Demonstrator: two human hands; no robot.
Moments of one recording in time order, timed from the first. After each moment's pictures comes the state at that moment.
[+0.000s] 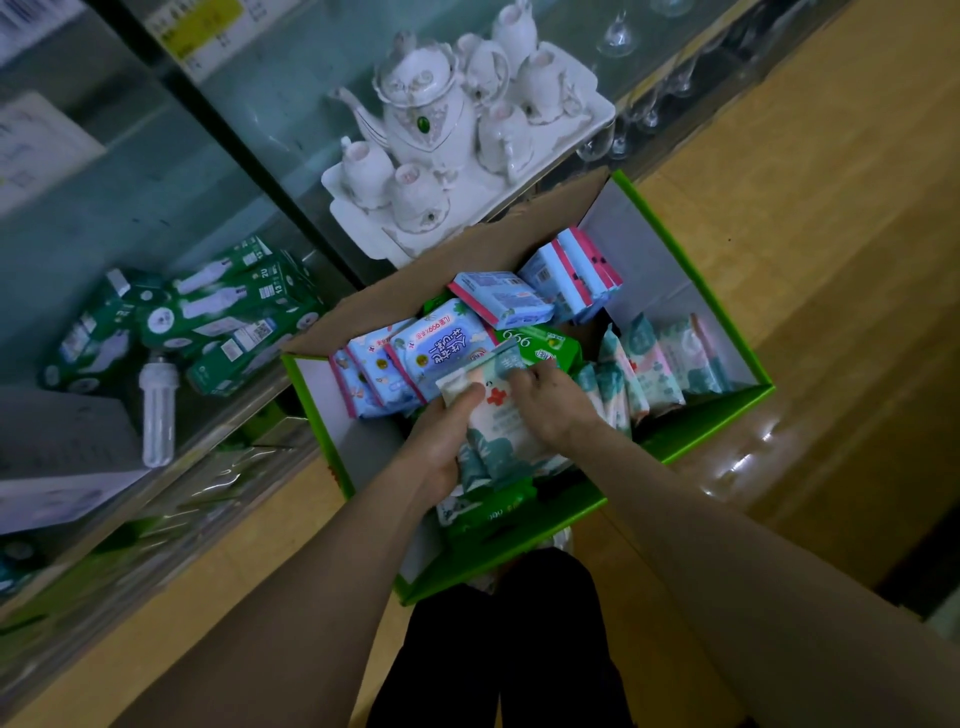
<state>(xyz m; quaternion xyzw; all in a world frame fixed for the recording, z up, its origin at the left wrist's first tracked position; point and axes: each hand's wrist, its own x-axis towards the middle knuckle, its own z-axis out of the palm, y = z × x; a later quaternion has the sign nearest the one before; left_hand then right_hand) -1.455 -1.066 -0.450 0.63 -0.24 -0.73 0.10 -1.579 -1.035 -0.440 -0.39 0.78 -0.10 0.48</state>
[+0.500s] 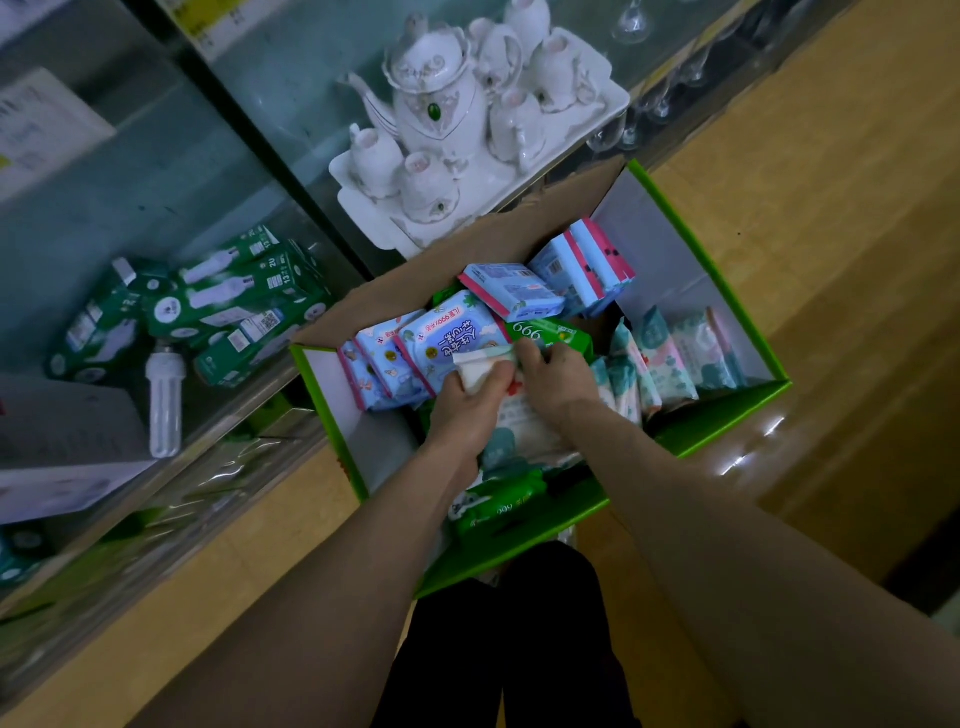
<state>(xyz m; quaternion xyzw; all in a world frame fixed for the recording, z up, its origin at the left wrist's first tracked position) -1.466 -1.067 -0.453 0.66 -0.35 -0.66 0.11 -1.575 -1.050 -0.453 -0.23 0.82 -0.23 0.46</state>
